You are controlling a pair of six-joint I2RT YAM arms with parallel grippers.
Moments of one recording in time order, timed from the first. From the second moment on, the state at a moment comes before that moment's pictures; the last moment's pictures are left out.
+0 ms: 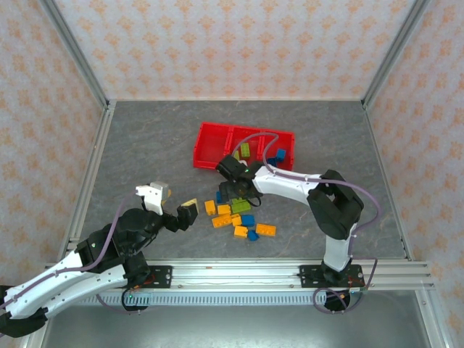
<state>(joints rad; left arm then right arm) -0.97 0.36 0.55 -0.52 -0.44 -0.47 0.87 1.85 1.28 -0.69 0.16 0.64</state>
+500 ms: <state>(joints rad) -0.97 0.36 0.55 -0.52 -0.44 -0.47 0.79 1.85 1.23 -0.66 0.13 0.63</state>
